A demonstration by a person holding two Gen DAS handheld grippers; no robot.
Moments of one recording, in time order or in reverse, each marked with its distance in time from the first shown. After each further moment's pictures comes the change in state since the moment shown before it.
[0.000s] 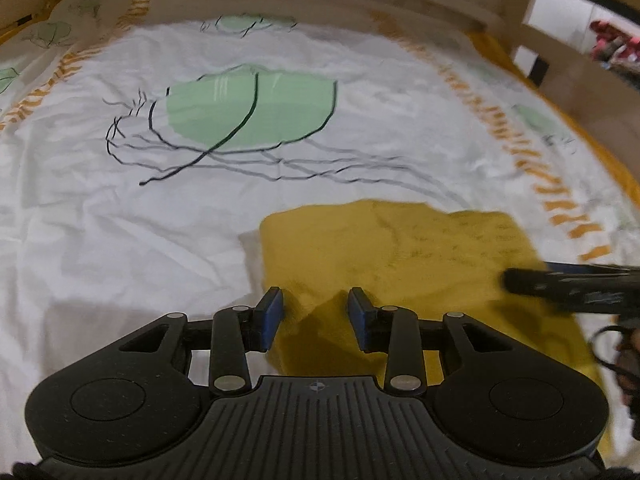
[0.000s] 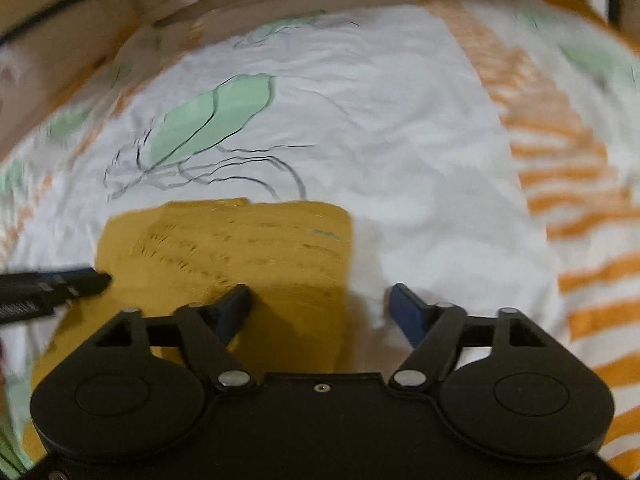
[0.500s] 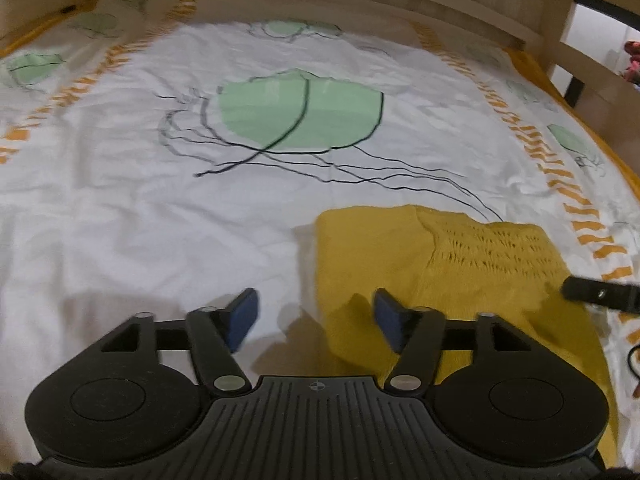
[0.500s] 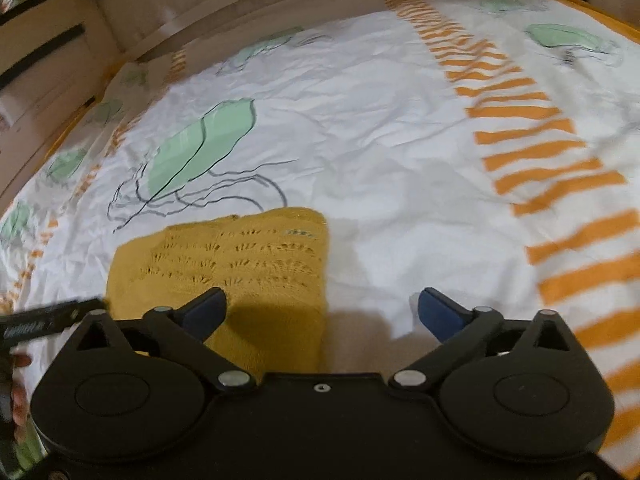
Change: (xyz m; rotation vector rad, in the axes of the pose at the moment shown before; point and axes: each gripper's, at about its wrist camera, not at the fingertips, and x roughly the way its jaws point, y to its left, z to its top) left arm -0.038 0.015 -0.011 -0.084 -0.024 0.089; right arm -0.032 -0.008 -0.003 0.098 -0.044 -0.014
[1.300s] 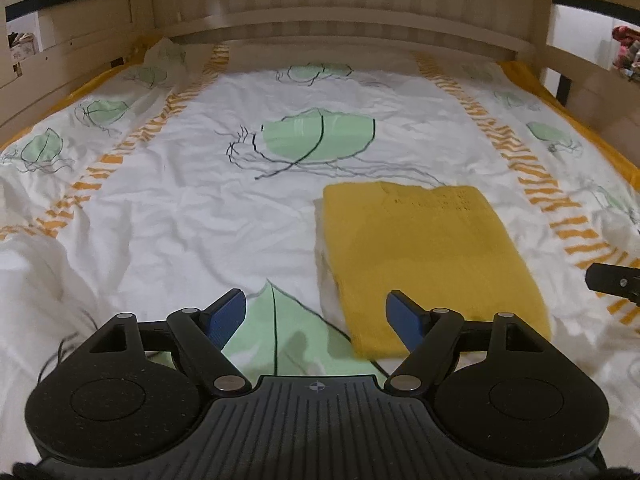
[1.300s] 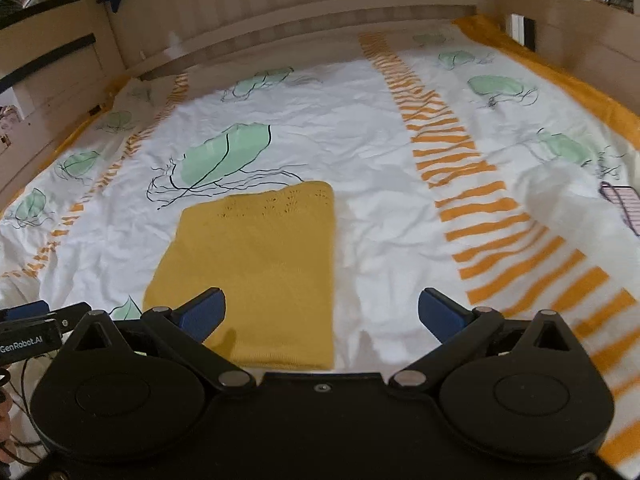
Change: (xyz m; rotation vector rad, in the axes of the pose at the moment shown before) left arm -0.147 -0.044 -0.069 0.064 -0.092 0.142; right arm -0.157 0.052 -0.077 -0.049 -0.109 -0.117
